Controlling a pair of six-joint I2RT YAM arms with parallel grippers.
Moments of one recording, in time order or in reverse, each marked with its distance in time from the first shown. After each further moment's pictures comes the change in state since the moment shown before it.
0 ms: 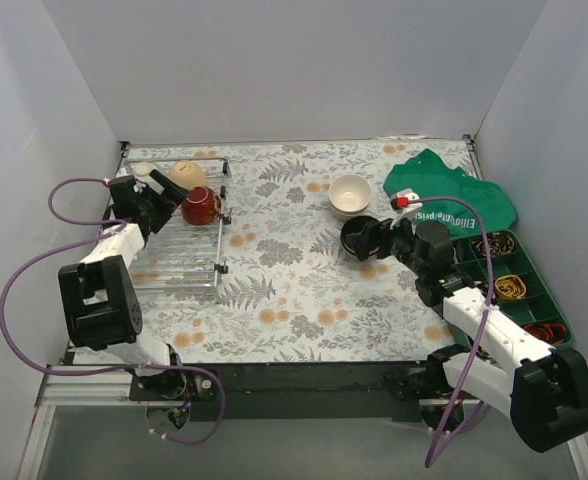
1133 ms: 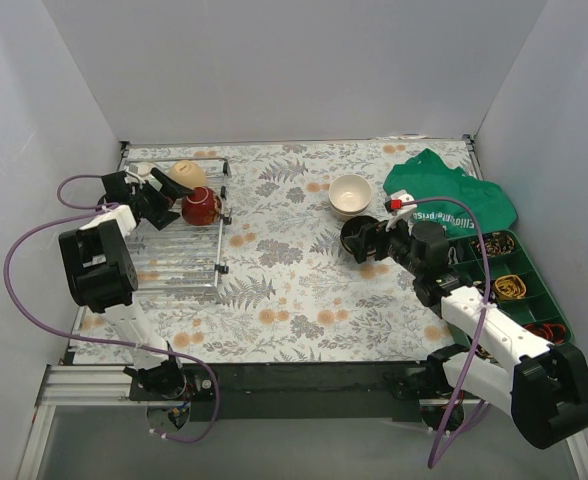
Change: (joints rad) left arm 0.086 0.309 0.225 -0.086 0.331 0.023; right arm 0.032 0.014 0.000 0.000 0.014 -0.049
